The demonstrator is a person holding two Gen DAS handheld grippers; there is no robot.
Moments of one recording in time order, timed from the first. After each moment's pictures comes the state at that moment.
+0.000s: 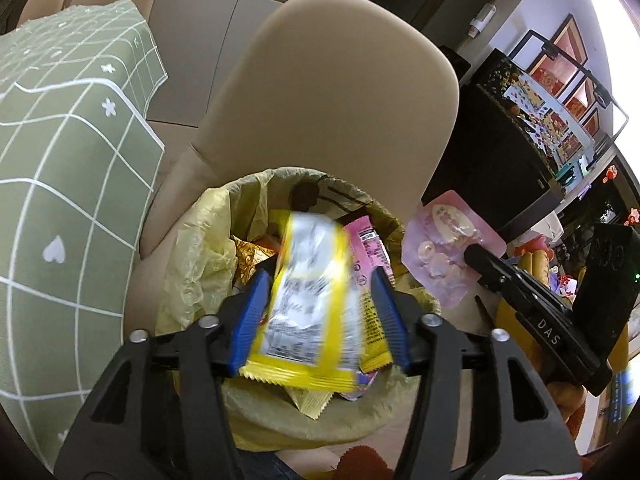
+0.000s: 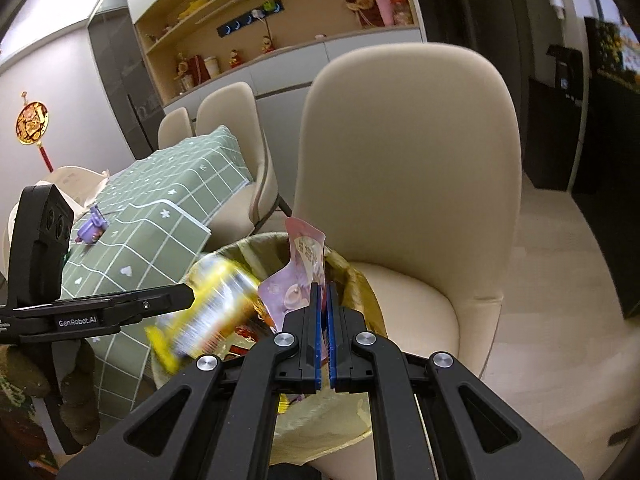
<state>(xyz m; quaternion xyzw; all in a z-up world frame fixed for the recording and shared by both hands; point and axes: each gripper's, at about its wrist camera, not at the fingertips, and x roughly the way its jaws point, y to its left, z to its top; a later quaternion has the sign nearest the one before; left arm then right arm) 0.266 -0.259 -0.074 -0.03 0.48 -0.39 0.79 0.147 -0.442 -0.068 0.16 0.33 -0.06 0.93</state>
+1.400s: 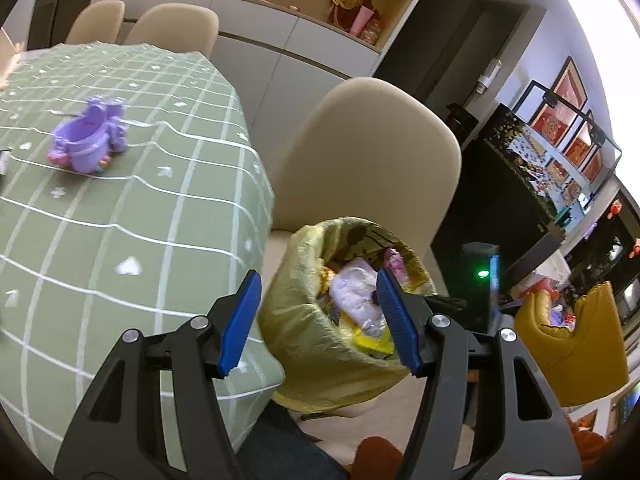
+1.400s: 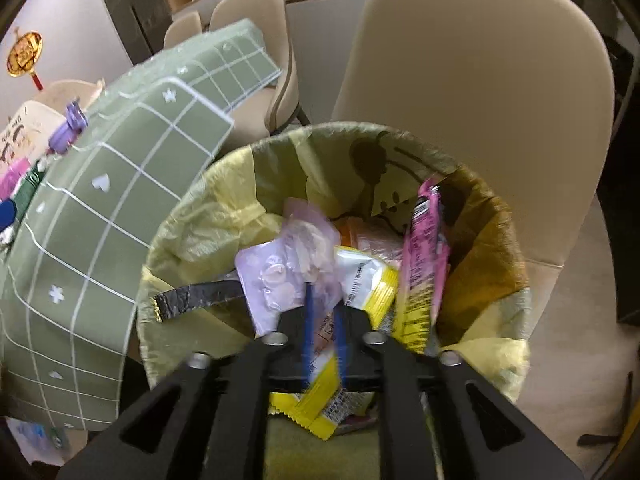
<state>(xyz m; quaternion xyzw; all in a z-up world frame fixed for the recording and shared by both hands) 0.235 -0.120 -0.006 -0.08 0.40 -0.35 0.84 0.215 -0.364 -0.113 0.11 0.46 -0.03 0.88</state>
